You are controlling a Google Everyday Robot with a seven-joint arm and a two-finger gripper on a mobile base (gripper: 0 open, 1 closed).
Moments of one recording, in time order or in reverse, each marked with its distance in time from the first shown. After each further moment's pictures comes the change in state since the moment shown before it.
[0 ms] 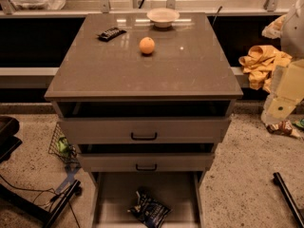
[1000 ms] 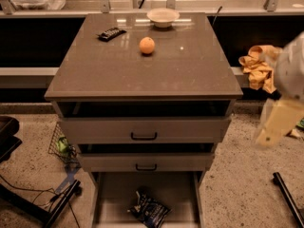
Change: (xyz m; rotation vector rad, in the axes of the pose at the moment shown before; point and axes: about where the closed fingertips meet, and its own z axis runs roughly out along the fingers) arm 0.011 0.022 0.044 0.067 -0.053 0.002
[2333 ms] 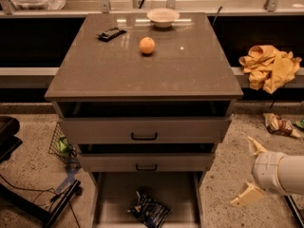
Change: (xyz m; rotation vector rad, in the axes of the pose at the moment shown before) arm 0.102 0.096 0.218 0.024 -0.311 0.156
